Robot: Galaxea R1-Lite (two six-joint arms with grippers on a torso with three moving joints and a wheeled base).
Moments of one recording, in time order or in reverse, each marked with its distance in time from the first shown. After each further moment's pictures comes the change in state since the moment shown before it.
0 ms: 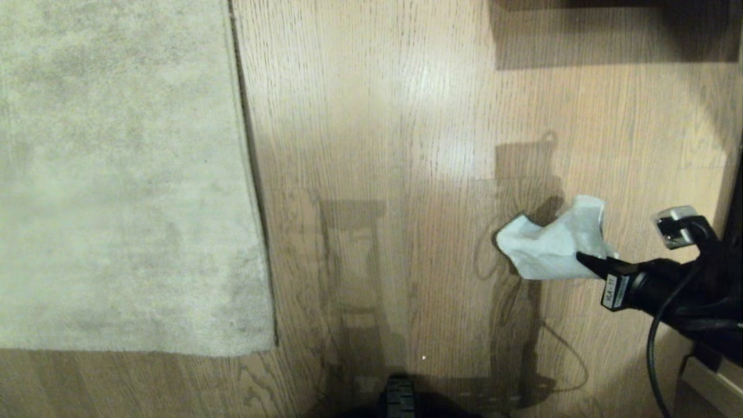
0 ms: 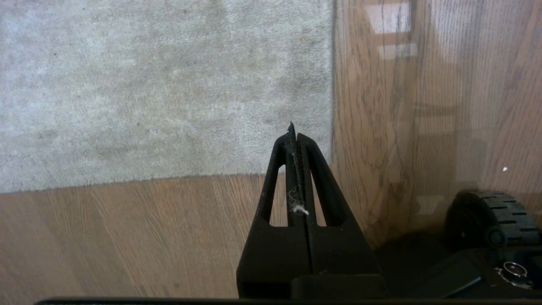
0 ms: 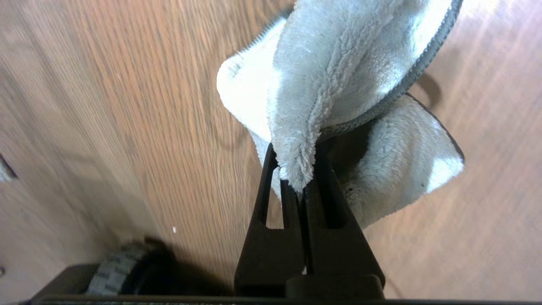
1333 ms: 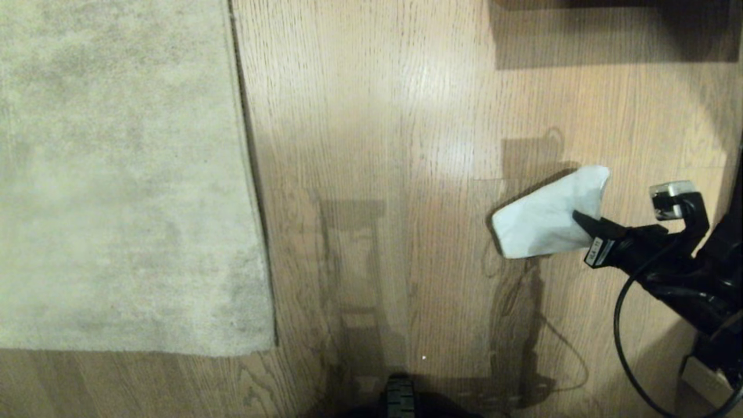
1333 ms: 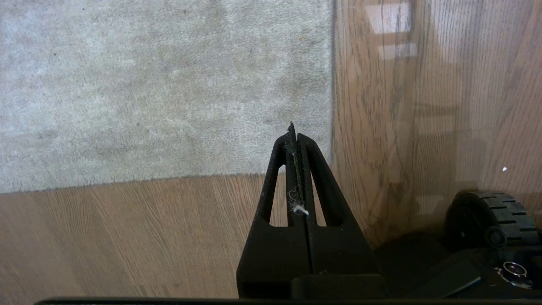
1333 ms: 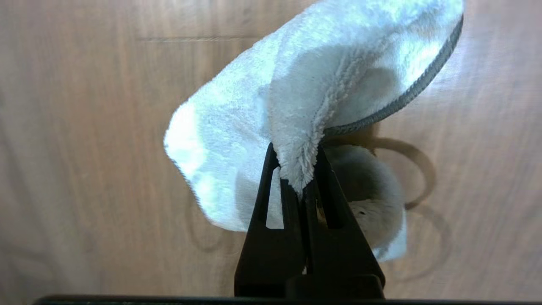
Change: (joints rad) left arm 0.000 0.000 0.000 0.000 0.000 0.000; right arm -0.043 0.207 -0.072 -0.384 -0.021 -0.002
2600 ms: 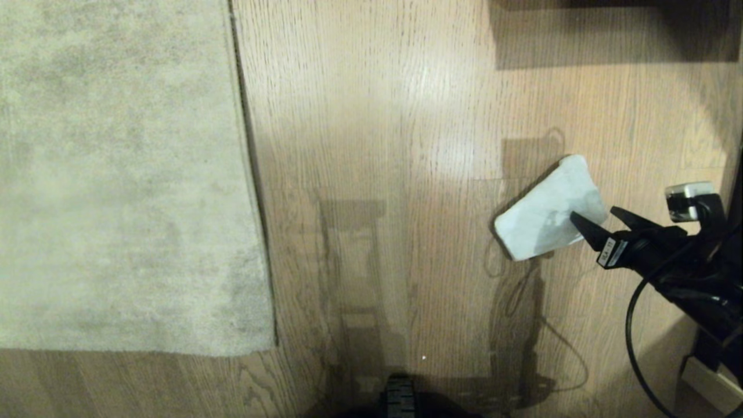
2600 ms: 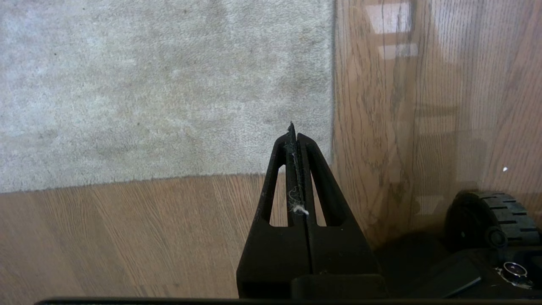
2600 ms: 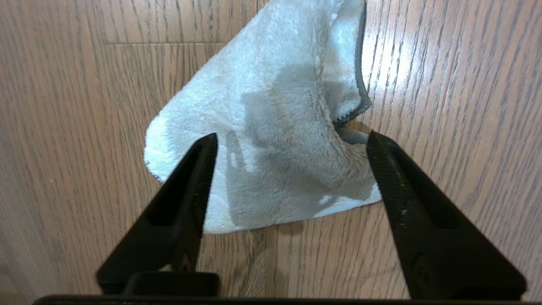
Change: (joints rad) left arm 0.000 0.000 0.000 0.000 0.000 0.000; right arm -0.019 -0.036 0.036 -0.013 -0.049 -0.031
